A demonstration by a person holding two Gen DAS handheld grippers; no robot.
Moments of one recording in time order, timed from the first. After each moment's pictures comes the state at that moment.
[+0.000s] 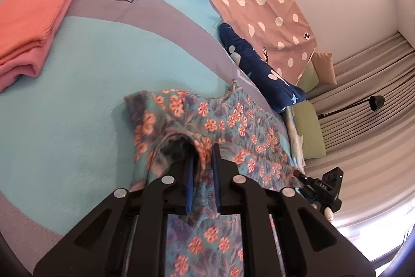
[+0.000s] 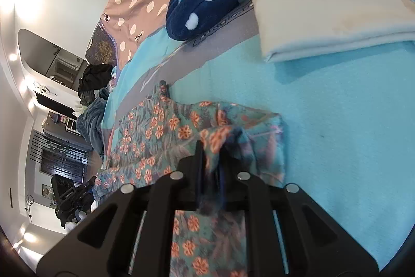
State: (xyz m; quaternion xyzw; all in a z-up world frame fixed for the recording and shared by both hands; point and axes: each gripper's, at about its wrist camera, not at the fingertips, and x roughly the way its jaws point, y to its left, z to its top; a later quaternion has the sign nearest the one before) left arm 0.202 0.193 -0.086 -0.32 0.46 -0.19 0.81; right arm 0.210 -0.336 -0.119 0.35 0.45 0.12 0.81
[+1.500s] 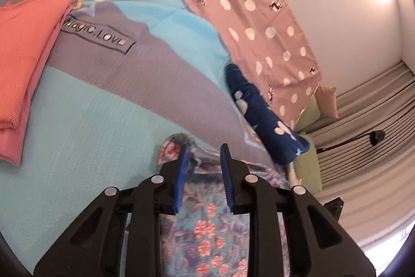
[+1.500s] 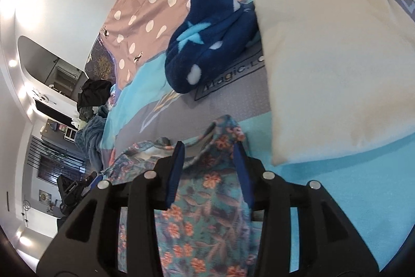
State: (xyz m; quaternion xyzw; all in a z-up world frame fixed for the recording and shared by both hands) left arm 0.307 0.213 -0.088 -0.37 0.41 -0.17 0.82; right arm 0.283 -0.354 -0.099 0.35 0.43 0.10 0.83
